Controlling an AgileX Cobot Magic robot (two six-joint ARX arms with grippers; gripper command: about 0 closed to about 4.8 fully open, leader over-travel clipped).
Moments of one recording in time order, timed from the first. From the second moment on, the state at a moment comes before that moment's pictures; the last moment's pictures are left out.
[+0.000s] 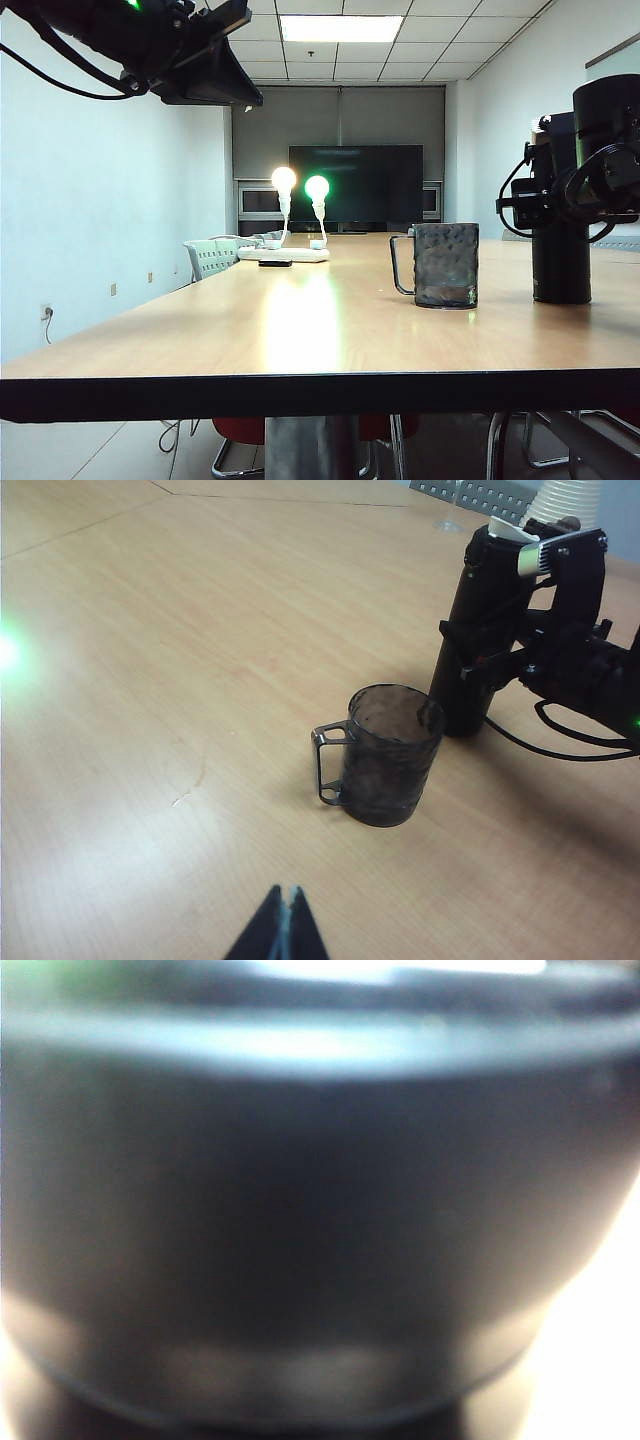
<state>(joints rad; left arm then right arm) -0.47 1.36 0.87 0.30 0.27 0.05 0.07 2.01 1.02 0.95 0.27 -0.03</state>
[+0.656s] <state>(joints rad) -0.47 1.36 0.87 0.30 0.27 0.05 0.08 1.83 1.01 0.70 0.27 -0.12</state>
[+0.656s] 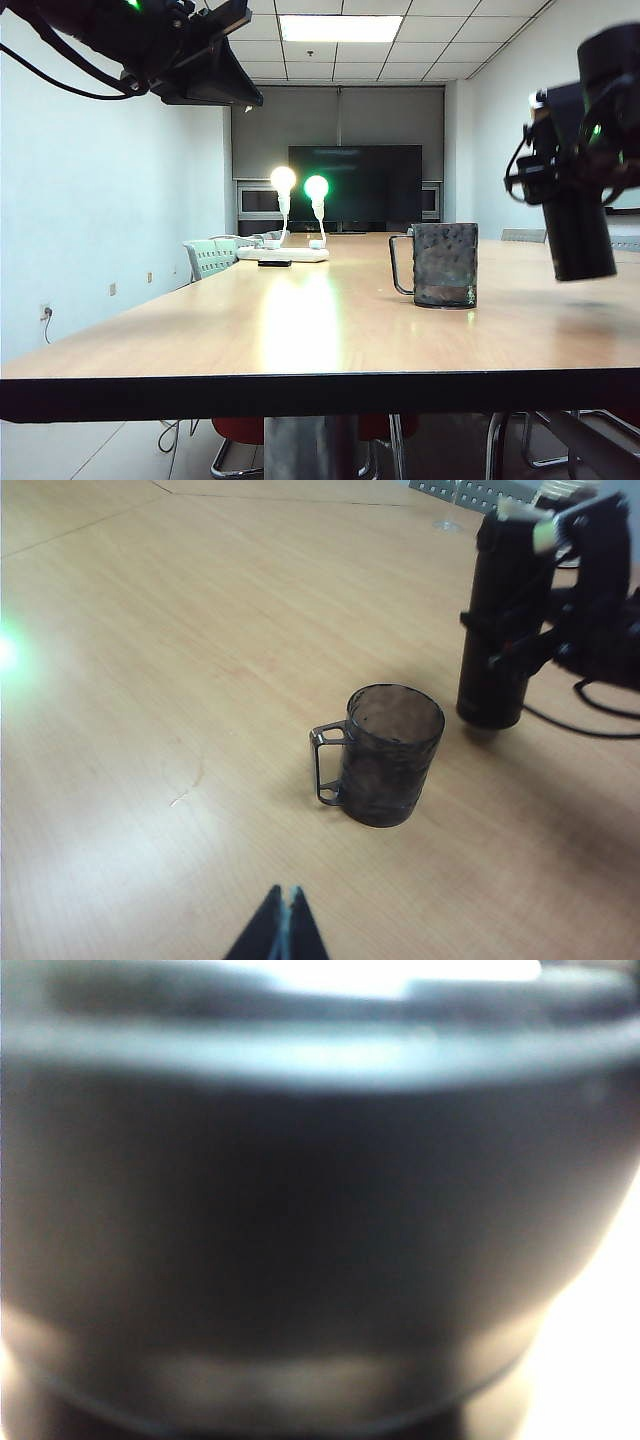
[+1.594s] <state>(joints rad) -0.47 1.74 1.03 0.46 0.29 0.05 0.13 1.75 1.01 0.61 0.26 -0.50</state>
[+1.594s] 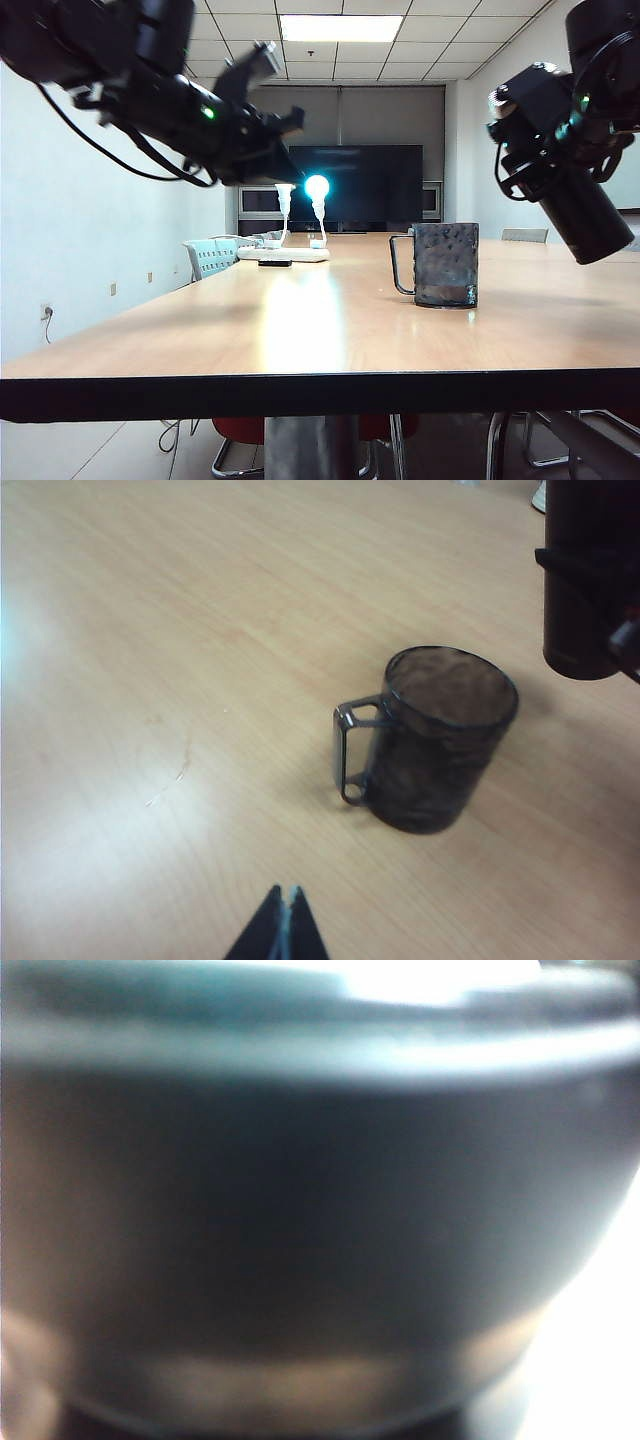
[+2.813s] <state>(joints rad) -0.53 1.95 1.23 0.47 0.31 0.04 0.15 1.75 1.01 0.51 0.24 -0.89</state>
